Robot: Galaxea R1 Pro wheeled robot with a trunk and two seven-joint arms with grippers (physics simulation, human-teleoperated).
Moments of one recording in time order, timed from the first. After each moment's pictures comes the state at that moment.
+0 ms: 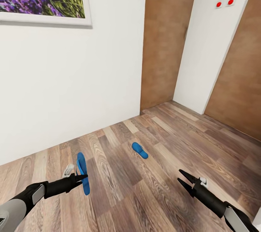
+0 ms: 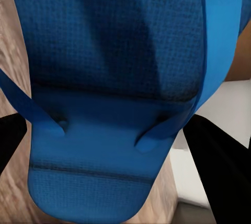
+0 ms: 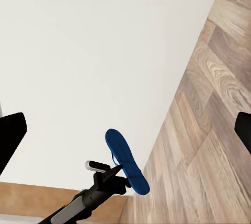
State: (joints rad) left arm -0.74 0.31 0.05 -0.12 0.38 0.50 -1.02; right arm -0.31 -0.29 -0.05 -0.72 -0.99 0.60 1.03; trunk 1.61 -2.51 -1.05
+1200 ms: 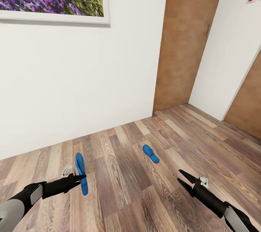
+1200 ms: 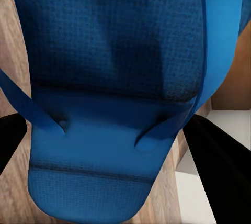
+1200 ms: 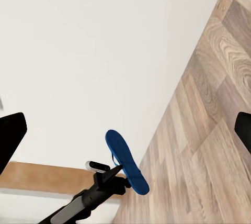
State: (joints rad) left arm -0.74 0.32 0.05 -0.12 0.38 0.50 -1.01; right arm -0.31 -0.29 -0.05 -0.72 -0.99 0.60 1.03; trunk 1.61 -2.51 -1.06
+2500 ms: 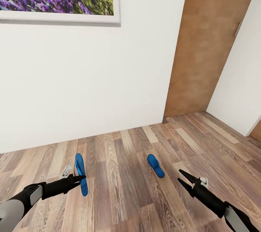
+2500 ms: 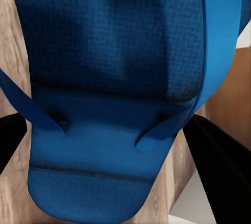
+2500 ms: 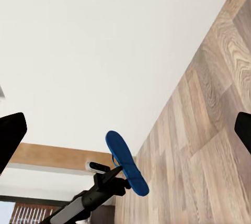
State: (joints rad) left arm -0.74 0.32 0.05 -0.11 0.38 0.50 -1.01; right arm -0.31 -0.29 -0.05 -0.72 -0.99 0.60 1.03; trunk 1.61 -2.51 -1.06
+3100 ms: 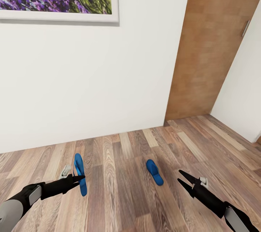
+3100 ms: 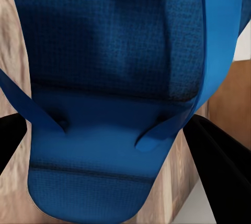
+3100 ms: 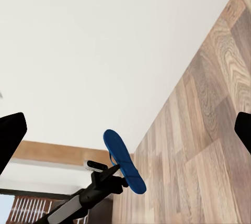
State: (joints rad) left arm -0.74 0.33 0.05 -0.11 0.38 0.50 -1.01; right arm -0.31 -0.29 -0.05 -0.72 -0.98 0.59 1.03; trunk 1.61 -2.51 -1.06
